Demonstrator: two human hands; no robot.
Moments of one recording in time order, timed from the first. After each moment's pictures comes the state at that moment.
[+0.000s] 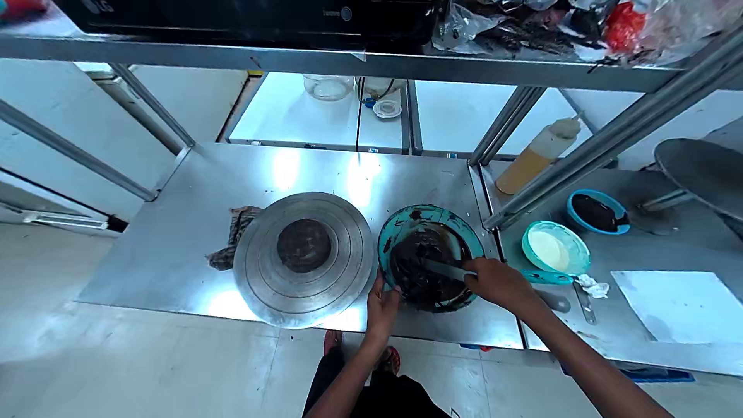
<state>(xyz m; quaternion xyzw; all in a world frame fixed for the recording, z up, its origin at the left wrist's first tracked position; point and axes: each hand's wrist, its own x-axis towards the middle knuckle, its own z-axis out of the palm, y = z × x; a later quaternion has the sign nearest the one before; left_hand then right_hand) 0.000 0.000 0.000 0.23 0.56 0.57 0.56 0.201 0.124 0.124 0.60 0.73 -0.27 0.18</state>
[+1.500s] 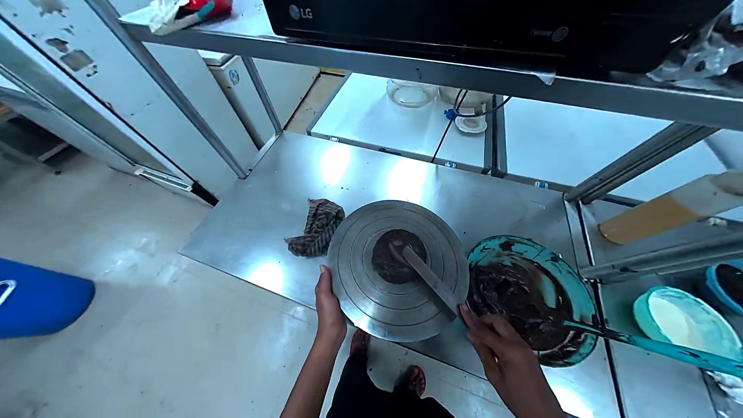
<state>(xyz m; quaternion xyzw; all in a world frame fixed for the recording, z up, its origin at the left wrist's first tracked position) -0.224 -0.053 0.061 -0.02 0.58 0.73 0.36 0.073 0.006 0.084 0.42 0.85 -0.21 -0.23</state>
